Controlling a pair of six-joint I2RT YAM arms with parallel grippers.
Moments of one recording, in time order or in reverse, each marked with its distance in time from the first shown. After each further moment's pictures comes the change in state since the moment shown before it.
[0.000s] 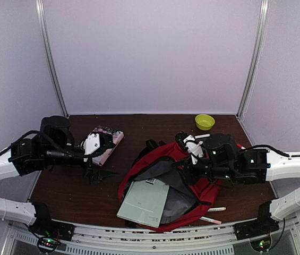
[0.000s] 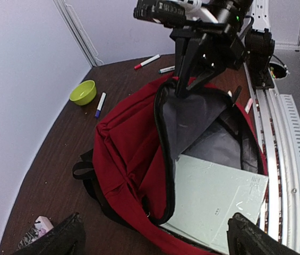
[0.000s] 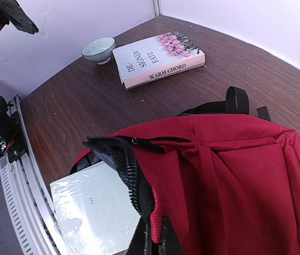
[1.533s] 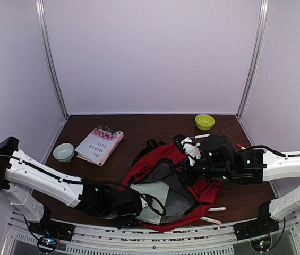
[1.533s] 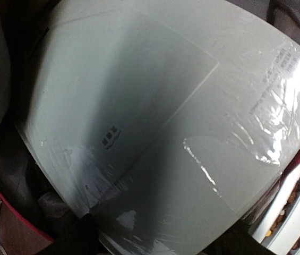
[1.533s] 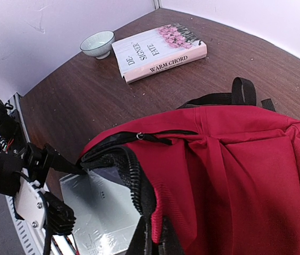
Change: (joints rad) left arm -0.509 0.646 -0.005 -0.100 -0.620 -0.569; right arm 0.000 0.032 0.000 0.007 -0.013 0.029
